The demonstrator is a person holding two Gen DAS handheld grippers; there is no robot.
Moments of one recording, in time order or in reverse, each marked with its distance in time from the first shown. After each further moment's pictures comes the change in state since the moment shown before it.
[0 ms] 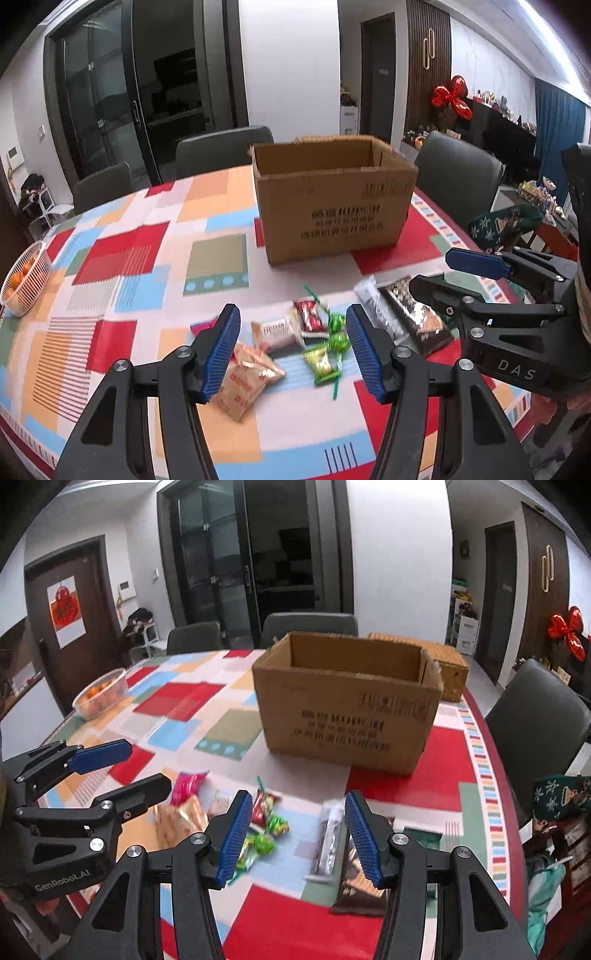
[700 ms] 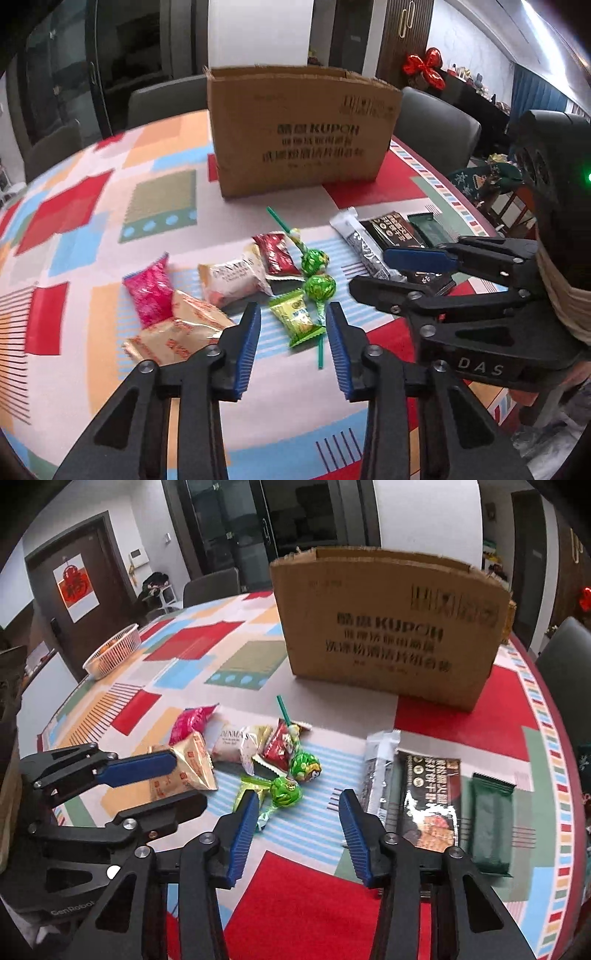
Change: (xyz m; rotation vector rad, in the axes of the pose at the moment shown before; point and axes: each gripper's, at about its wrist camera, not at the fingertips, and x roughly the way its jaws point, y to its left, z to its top) left arm 0.073 0.003 -0.044 0.018 0.155 -0.186; right arm 0.077 0.007 -0.047 0.009 0.180 0.124
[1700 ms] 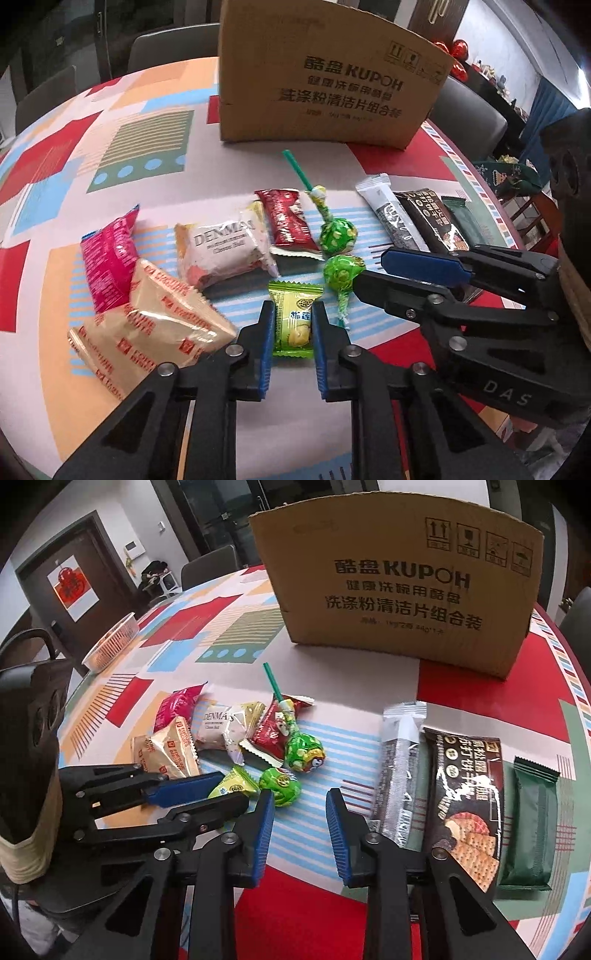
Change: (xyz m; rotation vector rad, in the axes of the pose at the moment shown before) left arm 0.055 0.019 -0.003 -0.118 0.134 -0.024; right arm 0.048 -0.011 0.003 0.043 0.097 0.072
